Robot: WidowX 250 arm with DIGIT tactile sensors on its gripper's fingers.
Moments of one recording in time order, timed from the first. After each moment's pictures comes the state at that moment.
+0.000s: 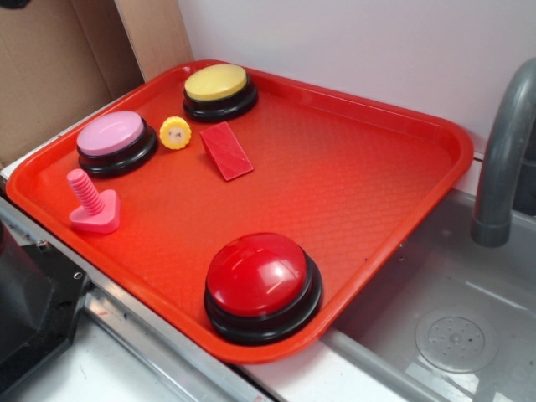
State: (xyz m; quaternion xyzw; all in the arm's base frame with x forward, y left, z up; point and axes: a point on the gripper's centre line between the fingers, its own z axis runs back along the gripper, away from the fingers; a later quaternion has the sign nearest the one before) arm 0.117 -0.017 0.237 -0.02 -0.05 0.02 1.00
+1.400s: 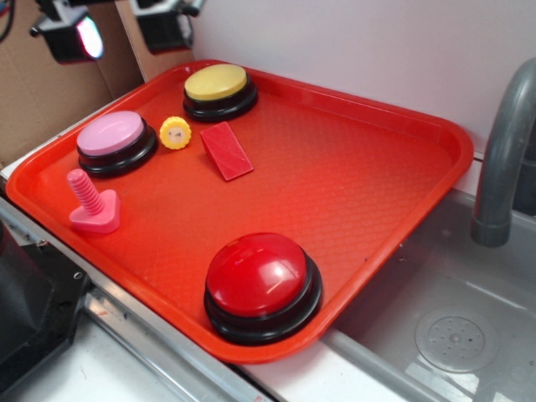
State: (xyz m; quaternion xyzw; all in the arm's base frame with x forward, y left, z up) arm 0.198 -0.004 0.155 -0.02 -0.01 0.35 0.94
